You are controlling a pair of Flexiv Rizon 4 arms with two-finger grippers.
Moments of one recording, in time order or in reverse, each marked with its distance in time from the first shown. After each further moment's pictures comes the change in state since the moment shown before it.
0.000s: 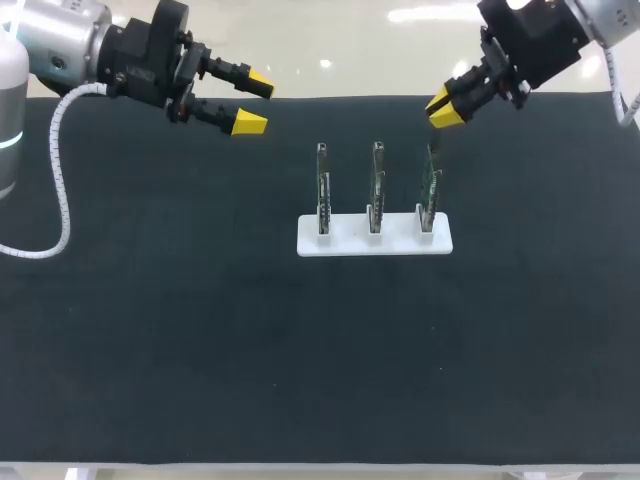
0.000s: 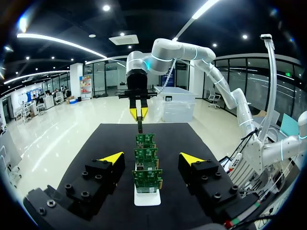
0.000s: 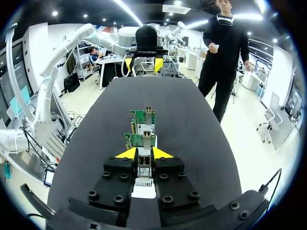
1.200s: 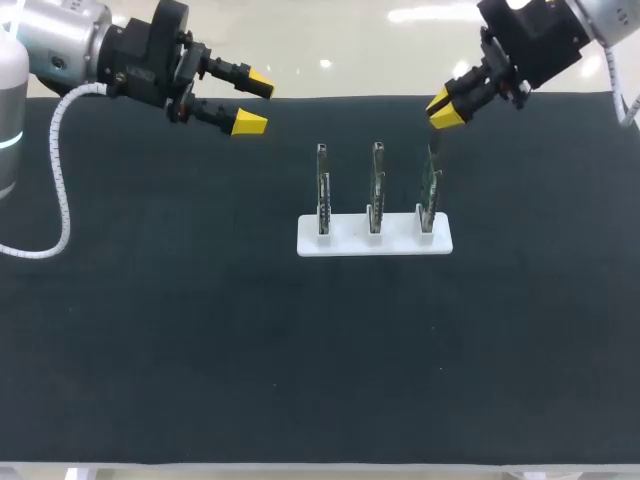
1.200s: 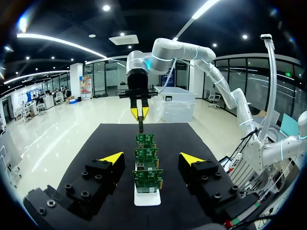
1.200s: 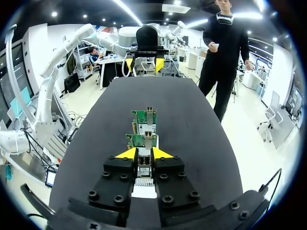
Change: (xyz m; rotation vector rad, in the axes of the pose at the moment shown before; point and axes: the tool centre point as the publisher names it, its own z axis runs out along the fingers) left arm 0.000 0.000 0.000 0.000 0.000 0.000; right arm -0.001 0.004 -0.001 -0.007 0.004 0.008
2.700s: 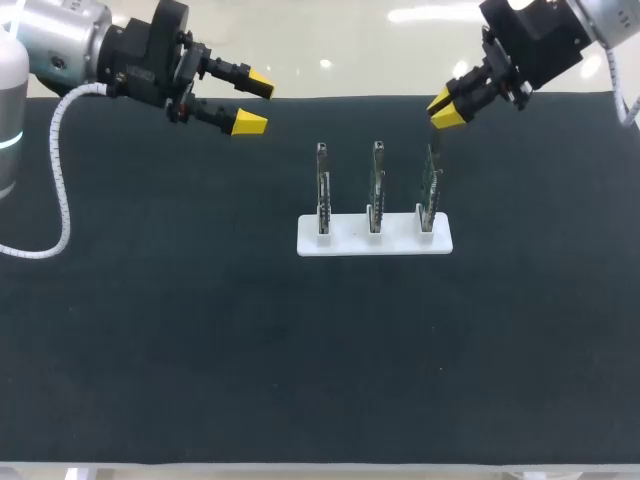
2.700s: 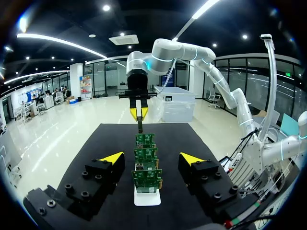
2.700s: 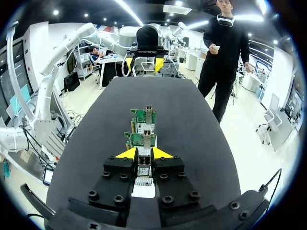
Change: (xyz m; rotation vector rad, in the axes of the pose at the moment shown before) left arm 0.000 0.000 0.000 0.000 0.000 0.000; right arm 0.004 -0.004 0.000 0.010 -0.002 -0.021
